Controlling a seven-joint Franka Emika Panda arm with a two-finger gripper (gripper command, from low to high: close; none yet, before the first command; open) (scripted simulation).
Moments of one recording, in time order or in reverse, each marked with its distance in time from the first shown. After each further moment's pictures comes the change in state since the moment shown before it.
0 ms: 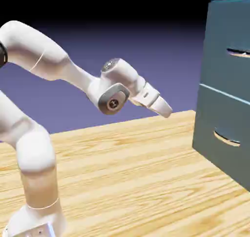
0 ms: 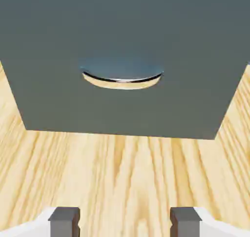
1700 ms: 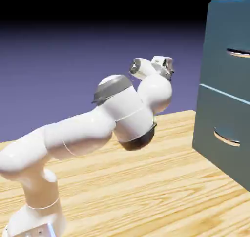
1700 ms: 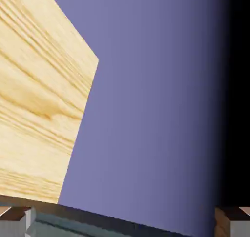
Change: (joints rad) arm -0.891 1.723 1.656 0.963 -2.218 -0.573 -0.390
